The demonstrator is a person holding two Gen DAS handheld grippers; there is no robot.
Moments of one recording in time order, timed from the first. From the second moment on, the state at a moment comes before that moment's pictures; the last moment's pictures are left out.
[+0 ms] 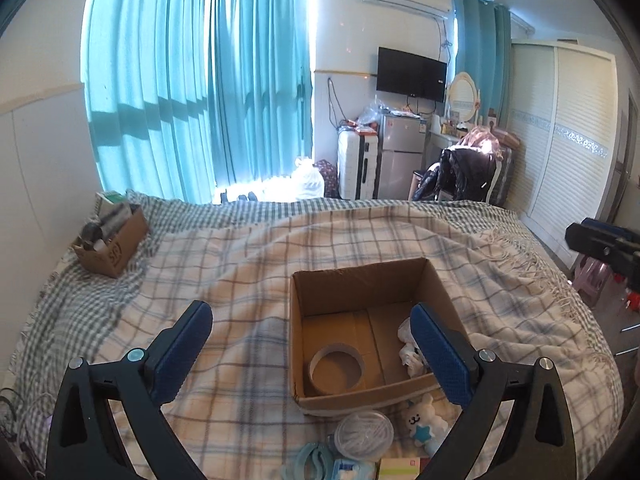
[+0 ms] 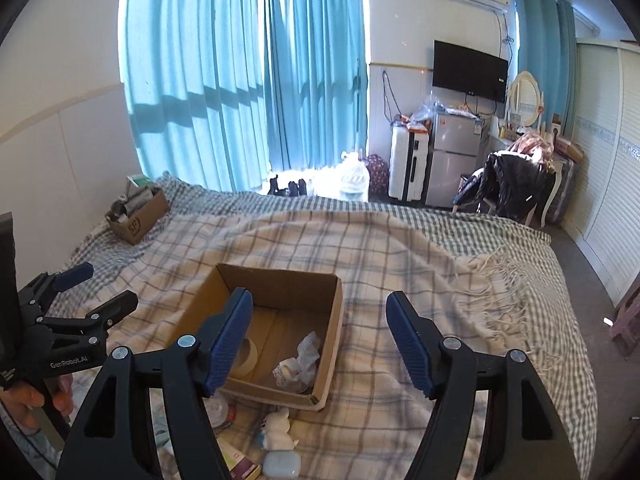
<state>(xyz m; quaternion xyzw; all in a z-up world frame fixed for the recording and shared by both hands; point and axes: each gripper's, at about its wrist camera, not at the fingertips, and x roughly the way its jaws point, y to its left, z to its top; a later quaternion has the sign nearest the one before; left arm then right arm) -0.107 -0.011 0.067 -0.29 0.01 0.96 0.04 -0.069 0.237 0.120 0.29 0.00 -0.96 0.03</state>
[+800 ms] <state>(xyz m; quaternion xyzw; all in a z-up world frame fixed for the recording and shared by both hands) -0.044 -0.008 -0.089 -0.41 0.01 0.91 0.02 -0.042 0.220 -0.057 0.44 0.05 -0.90 0.05</state>
